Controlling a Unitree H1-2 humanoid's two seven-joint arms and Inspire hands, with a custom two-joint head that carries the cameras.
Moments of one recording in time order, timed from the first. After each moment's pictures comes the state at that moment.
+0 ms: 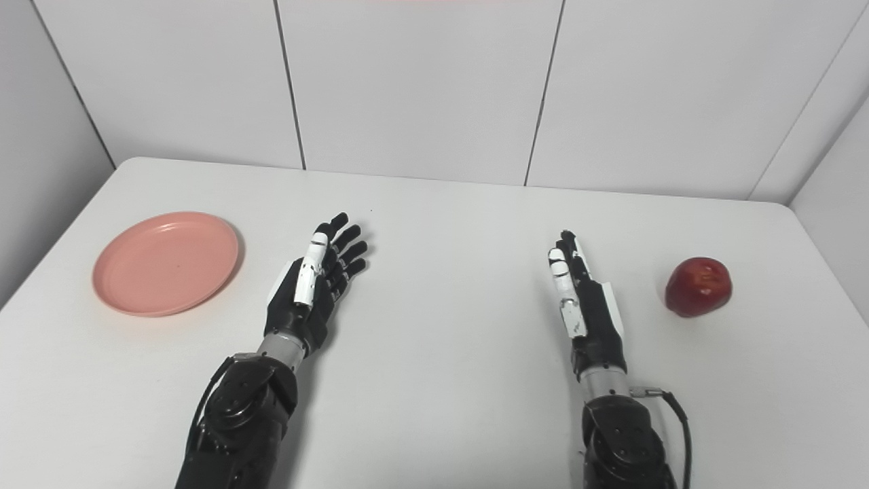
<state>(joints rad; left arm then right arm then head) -0.22 -0.10 -0.01 -0.02 -0.17 0.31 -0.01 -0.18 -0.07 0.01 -0.04 -0.05 0.19 -0.01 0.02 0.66</state>
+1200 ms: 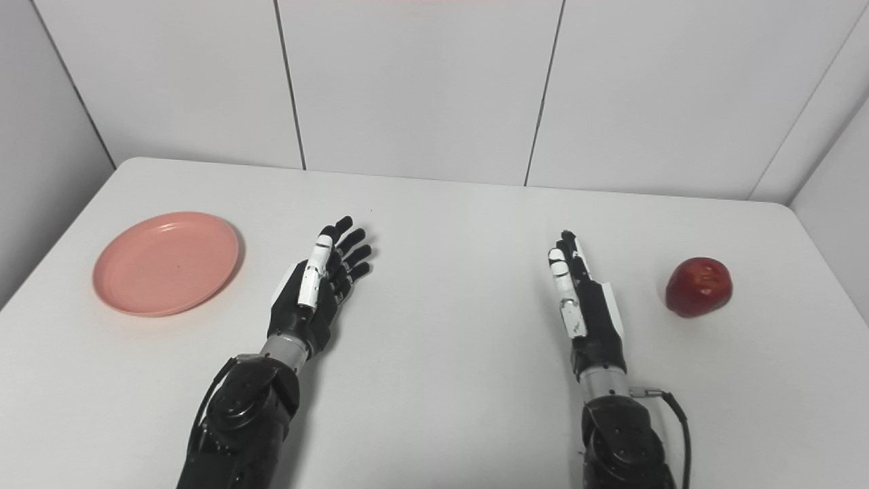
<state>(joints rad) -0.22 -0.10 -0.03 -0.02 -0.16 0.32 -0.01 -0.18 -0.07 0.01 -0.04 -0.05 0.19 -0.01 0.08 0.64</state>
